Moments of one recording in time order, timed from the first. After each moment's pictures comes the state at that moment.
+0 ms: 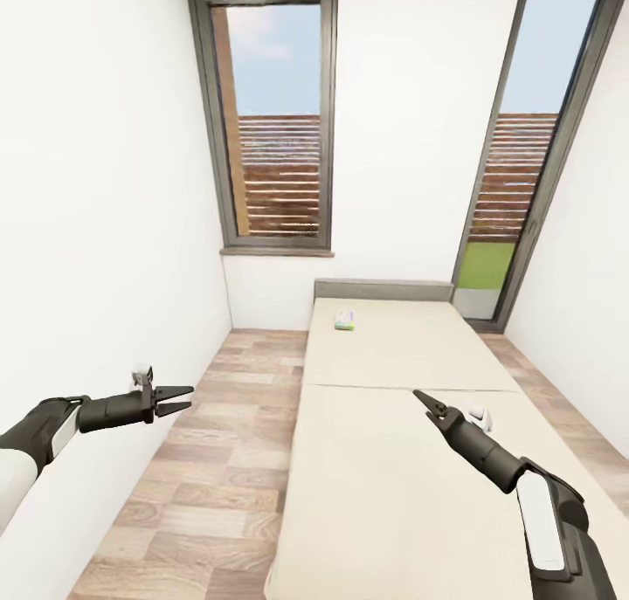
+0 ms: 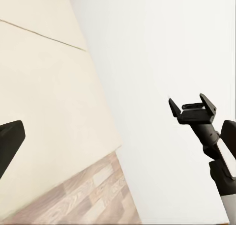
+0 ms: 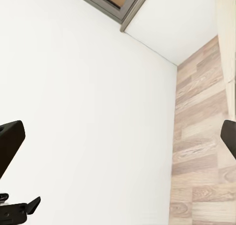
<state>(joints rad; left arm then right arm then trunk) -0.92 0.44 0.00 -0.33 0.20 0.71 -1.46 -0.34 0.06 -0.49 -1.37 -0.55 0.82 0.59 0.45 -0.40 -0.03</state>
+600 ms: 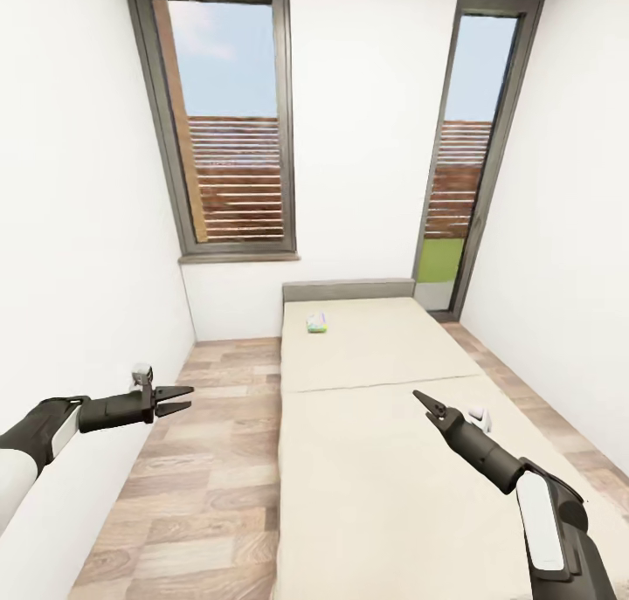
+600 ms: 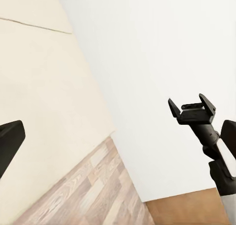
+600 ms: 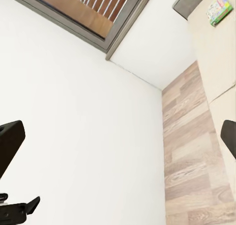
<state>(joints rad) -0.92 0.44 0.00 -0.33 0.20 0.71 -1.46 -0.34 0.06 -0.49 -1.37 -0.55 0.82 0.59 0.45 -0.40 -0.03</state>
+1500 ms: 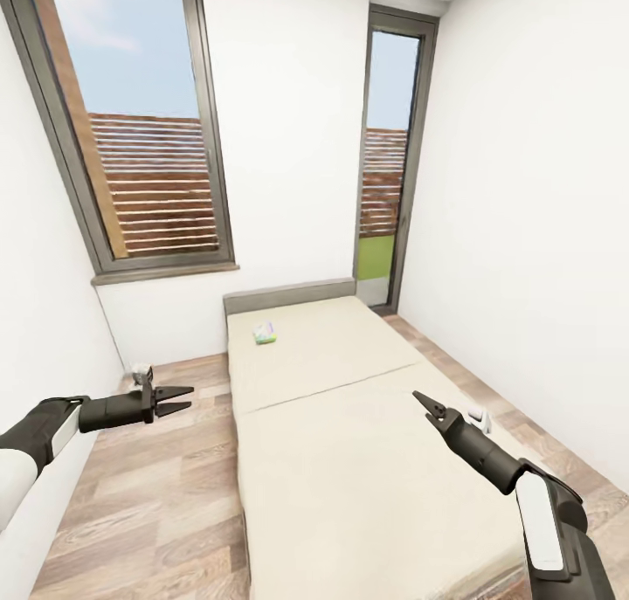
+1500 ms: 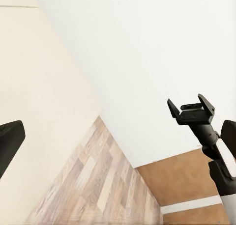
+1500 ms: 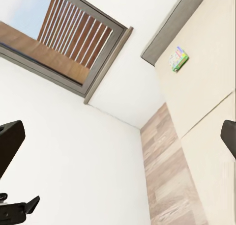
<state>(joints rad) -0.92 0.44 0.00 -0.33 0.20 0.71 -1.46 -0.34 0.06 -0.49 -1.36 -0.54 0.82 0.59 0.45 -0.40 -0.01</state>
